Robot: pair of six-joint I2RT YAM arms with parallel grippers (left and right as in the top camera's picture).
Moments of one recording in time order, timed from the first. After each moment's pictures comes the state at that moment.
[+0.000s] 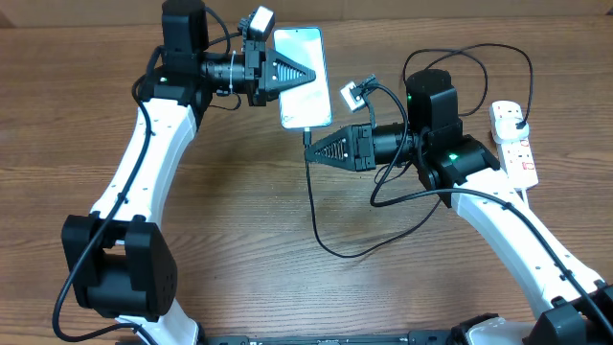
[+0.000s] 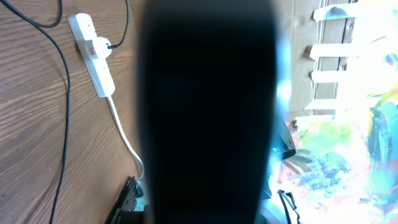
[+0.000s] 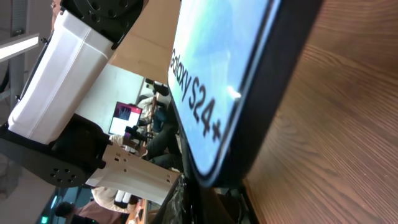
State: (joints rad) left arm -0.14 1.83 1.56 -0.24 1.43 -0.91; right arm 0.35 1.48 1.10 -0.12 -1.22 0.65
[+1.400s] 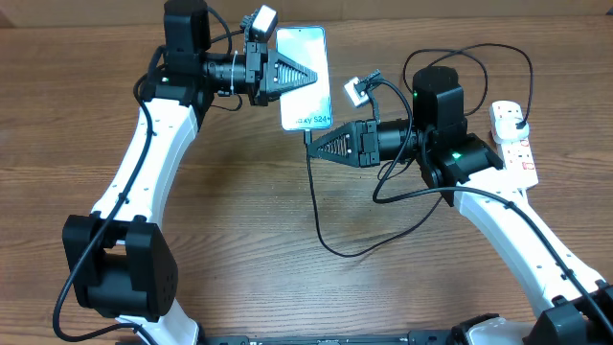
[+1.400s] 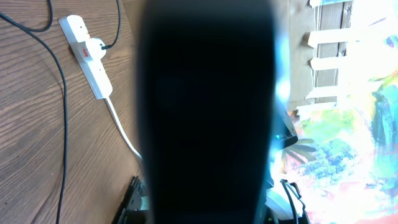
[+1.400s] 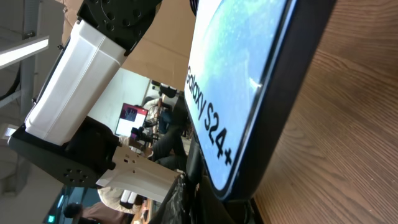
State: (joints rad) left arm -0.14 1.83 1.56 -0.23 1.45 -0.86; right arm 0.33 1.48 1.10 -0.06 -1.24 0.70
